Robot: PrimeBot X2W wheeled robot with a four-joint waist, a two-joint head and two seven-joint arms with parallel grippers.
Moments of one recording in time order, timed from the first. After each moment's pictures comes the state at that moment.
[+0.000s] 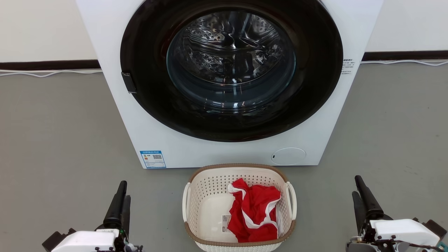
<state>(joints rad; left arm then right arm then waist) -0.03 0.03 0.04 0.29 -1.55 -0.12 0.03 -0.04 -0.04 -0.07 0.29 1.48 0.12 0.04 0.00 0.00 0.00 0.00</state>
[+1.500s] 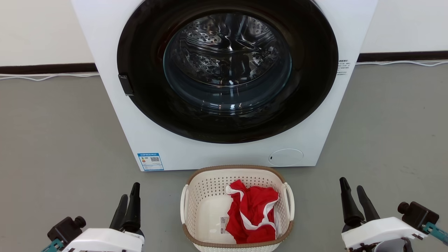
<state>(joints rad) -0.03 0.03 0.00 0.30 -0.96 -0.12 -0.09 -0.05 -0.04 -0.03 0.32 0.69 0.12 -0.09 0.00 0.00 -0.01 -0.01</state>
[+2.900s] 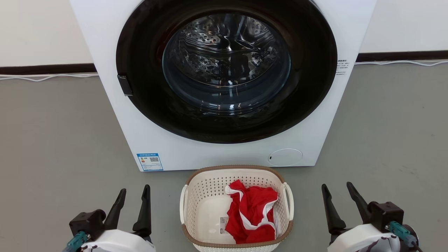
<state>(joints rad) -0.03 0.04 -0.01 0.31 -0.37 -0.12 -0.21 -0.07 -0.05 0.00 0.40 0.14 0.12 -0.21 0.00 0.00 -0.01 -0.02</state>
